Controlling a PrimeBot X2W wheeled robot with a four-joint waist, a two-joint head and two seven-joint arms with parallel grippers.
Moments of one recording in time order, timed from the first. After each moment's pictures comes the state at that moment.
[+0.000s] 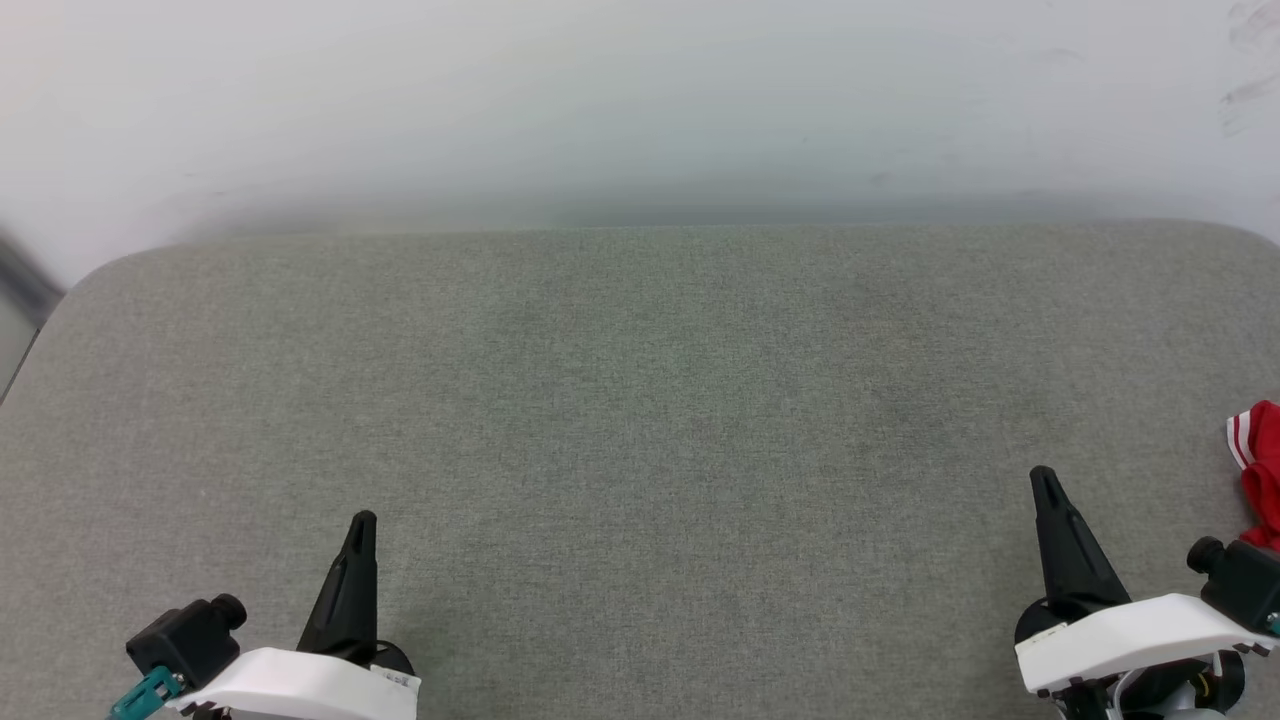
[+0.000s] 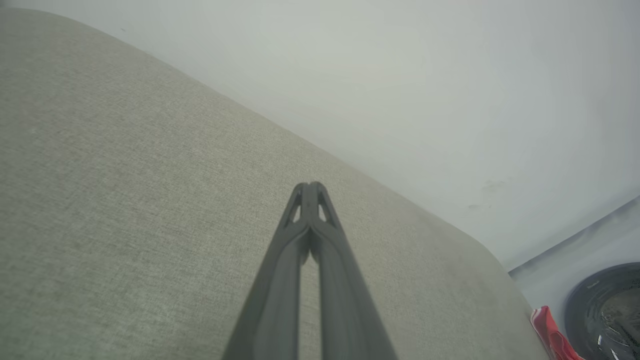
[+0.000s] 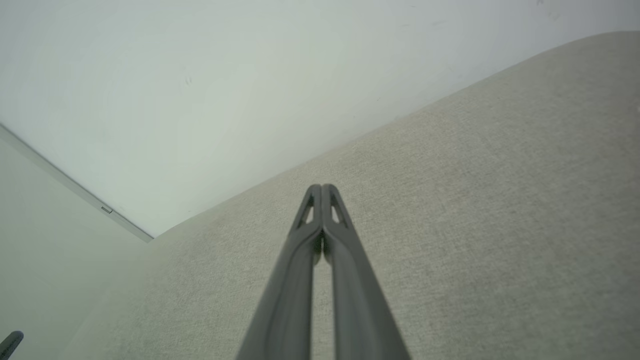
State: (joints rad) left arm 0.03 0.11 -0.02 0.11 -0.70 -0.13 -0.17; right arm -0.02 -0.06 -0.03 0.11 0.59 0.13 -0.09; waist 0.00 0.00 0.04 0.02
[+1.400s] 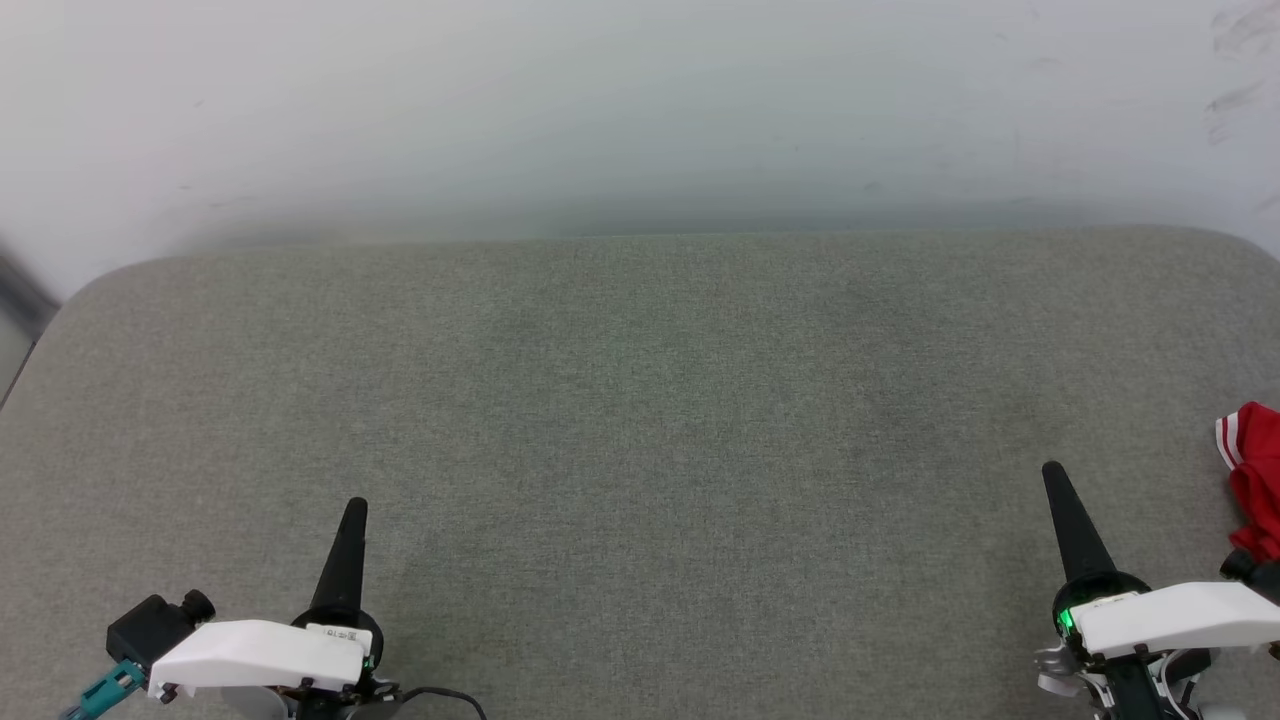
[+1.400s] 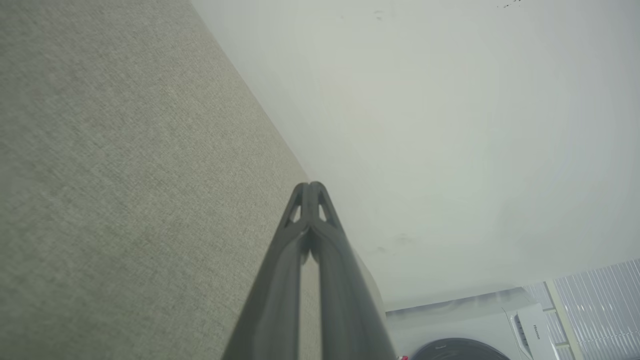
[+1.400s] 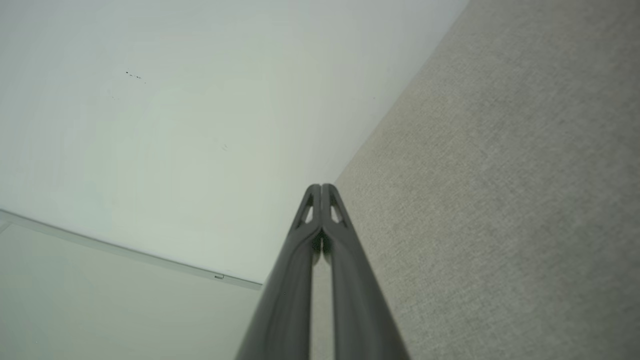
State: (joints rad) left arm -0.03 0.10 0.02 0.18 -1.20 -0.13 -0.04; right arm -0.06 -0.07 -0.06 0.18 1.14 0.13 0.00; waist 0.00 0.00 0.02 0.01
